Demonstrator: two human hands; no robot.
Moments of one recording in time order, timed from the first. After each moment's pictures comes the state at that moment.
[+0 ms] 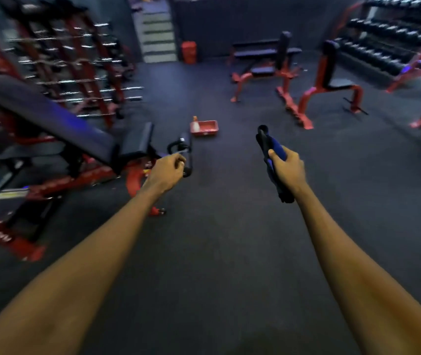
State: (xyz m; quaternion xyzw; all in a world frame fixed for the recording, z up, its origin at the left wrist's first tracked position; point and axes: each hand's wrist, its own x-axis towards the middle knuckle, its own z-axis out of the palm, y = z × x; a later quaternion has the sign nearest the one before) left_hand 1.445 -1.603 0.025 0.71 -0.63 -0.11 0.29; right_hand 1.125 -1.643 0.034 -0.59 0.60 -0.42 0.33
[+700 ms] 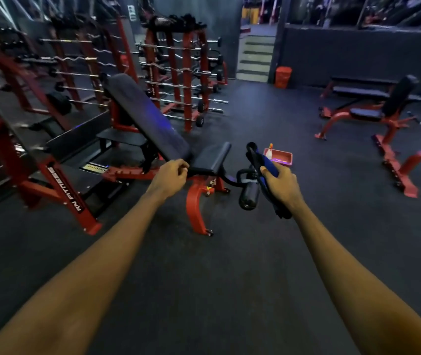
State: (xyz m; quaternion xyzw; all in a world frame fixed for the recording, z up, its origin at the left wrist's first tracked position) left_hand 1.709 -1.644 0.030 0.80 -0.49 -0.03 0.35; right_hand 1.424 -1.785 0.051 -0.76 0.45 -0.31 0.35
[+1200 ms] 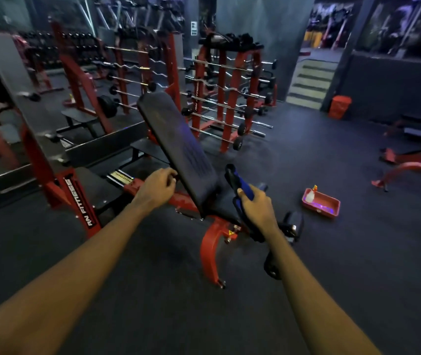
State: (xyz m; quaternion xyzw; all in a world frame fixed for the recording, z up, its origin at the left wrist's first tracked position) left_hand 1.930 -1.795 0.036 0.85 -0.42 0.06 0.31; right_hand 1.705 -1.978 0.031 -0.81 0.34 -0.25 0.40
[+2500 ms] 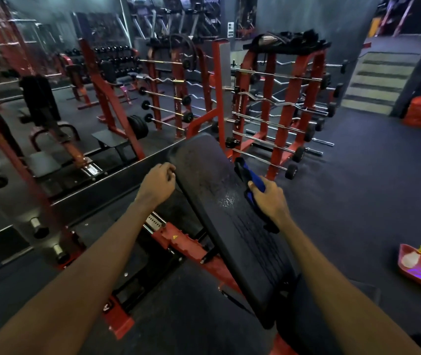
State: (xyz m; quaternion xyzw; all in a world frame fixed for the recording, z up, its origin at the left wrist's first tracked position) left_hand 2.533 -1.996 0.056 0.89 -0.31 0.09 0.30; right_hand 2.326 -2.232 0.041 -0.85 0.27 -0.23 0.40
